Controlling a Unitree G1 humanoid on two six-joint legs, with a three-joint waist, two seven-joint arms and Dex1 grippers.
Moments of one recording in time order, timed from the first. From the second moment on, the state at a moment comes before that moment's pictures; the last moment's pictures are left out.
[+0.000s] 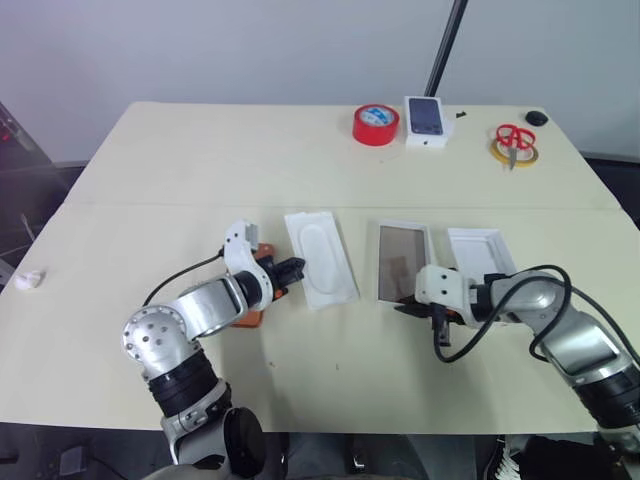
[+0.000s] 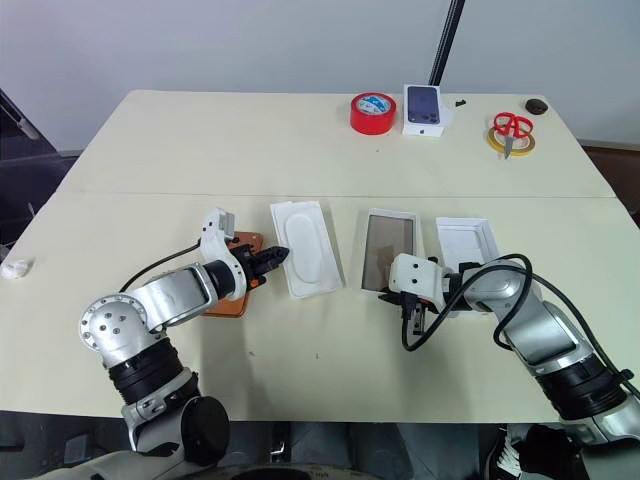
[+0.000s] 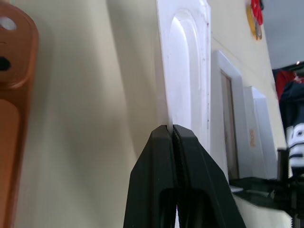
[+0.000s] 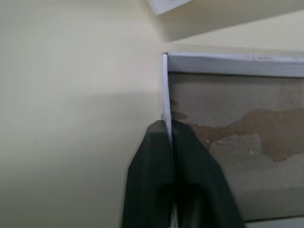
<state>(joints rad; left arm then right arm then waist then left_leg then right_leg) -0.51 -0.13 0.64 -0.36 -1.15 1.61 0.43 -0.25 -0.88 0.23 -0.25 0.12 0.34 1.07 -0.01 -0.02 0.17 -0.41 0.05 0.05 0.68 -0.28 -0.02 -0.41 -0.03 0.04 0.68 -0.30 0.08</state>
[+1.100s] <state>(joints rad) -0.45 0.34 -0.03 -0.20 -1.92 1.02 0.77 -0.21 -0.92 0.07 -0.40 0.20 0.49 1.06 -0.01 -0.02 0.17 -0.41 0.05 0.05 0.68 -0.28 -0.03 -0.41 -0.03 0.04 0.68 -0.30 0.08</state>
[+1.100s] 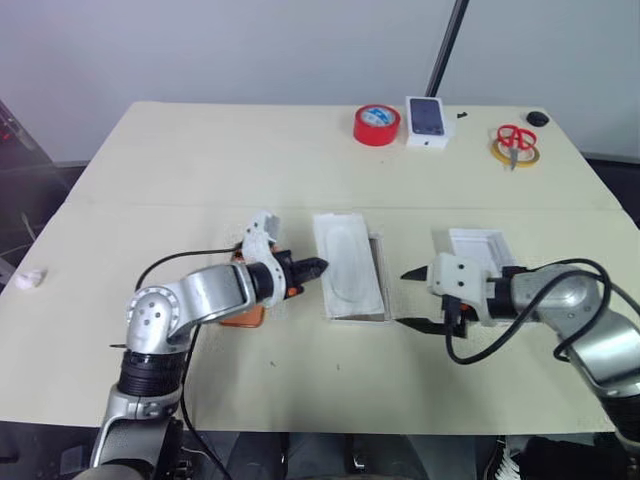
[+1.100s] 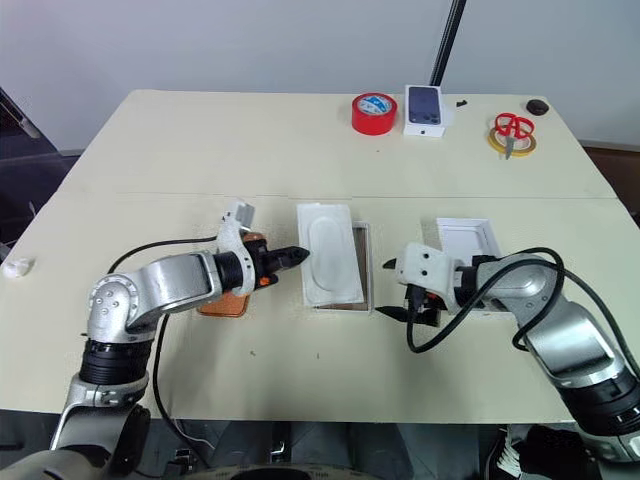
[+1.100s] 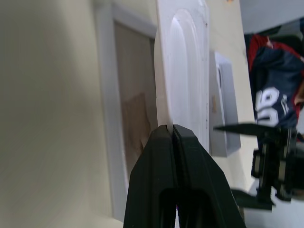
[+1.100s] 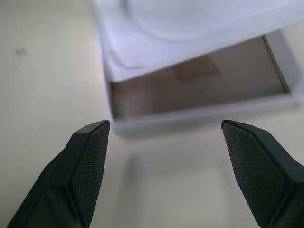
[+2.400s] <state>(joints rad) -0.55 0.57 -0.09 -0.16 -1.45 1.05 0.31 -0.33 -0.82 0.08 -0.31 0.17 0.47 0.92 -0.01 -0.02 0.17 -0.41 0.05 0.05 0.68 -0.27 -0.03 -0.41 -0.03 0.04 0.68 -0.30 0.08</state>
